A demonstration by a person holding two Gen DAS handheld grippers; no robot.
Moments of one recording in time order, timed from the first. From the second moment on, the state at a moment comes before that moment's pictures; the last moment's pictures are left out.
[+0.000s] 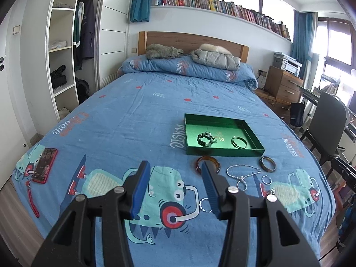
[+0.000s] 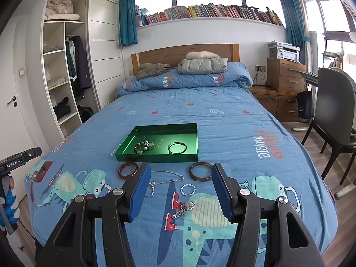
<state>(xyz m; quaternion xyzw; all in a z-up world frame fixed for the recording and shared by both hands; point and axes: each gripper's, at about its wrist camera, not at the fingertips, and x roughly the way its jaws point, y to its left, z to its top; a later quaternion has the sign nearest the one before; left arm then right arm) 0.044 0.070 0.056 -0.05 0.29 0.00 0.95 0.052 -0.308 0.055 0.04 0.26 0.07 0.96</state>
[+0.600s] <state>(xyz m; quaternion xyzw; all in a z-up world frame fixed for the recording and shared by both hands) 0.086 0.023 -0.032 -0.03 0.38 -0.02 0.93 0.100 -0.329 -0.022 0.07 0.34 0.08 0.94</state>
